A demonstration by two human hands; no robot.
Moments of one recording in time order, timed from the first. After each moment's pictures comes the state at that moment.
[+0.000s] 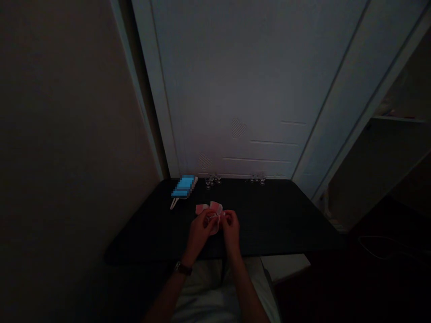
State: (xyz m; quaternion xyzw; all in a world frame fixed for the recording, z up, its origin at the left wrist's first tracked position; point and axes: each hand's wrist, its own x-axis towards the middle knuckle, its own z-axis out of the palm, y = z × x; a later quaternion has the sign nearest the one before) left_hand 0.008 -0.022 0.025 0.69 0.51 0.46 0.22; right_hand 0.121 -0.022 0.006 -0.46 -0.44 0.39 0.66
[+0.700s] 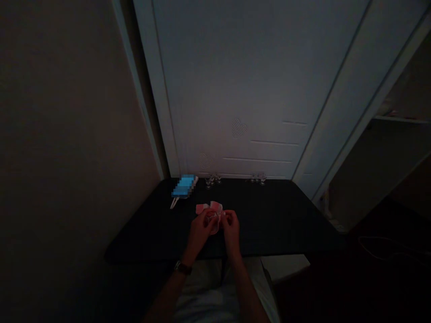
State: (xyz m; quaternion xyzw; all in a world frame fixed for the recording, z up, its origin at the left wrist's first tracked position) left_hand 0.008 -0.023 0.028 0.70 0.51 0.46 0.21; right_hand 0.121 -0.022 0.004 -0.46 -0.45 0.39 0.66
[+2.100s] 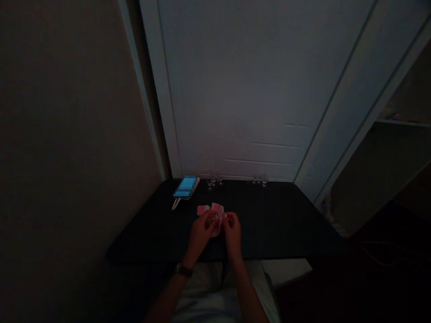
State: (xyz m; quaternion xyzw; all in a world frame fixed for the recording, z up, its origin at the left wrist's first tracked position) left_hand 0.009 -0.024 0.032 0.69 0.51 0.47 0.21; right_hand 0.120 -0.025 0.006 -0.46 -0.46 0.39 0.65
